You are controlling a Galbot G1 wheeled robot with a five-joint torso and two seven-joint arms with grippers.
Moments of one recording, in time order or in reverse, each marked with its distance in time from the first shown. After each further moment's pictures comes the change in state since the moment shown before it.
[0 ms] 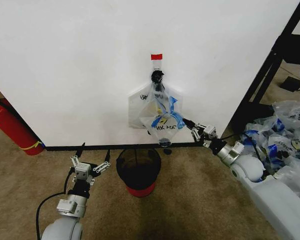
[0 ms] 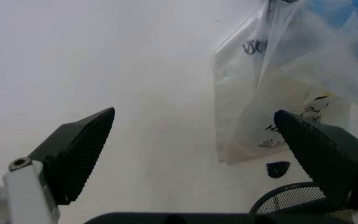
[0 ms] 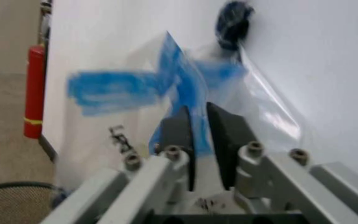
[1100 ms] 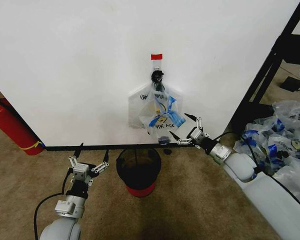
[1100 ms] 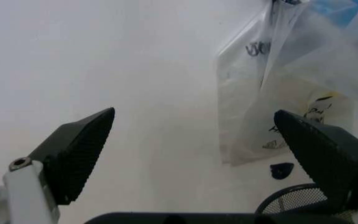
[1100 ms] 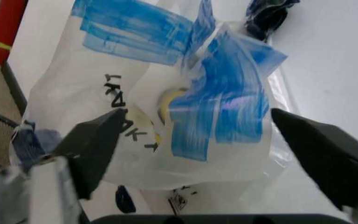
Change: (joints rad) left arm 0.003 0.006 -0.009 -0.002 -0.004 -0.009 -0.002; right arm 0.047 0.029 -0.062 -0.025 -0.388 0.001 0.142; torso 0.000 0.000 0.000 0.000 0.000
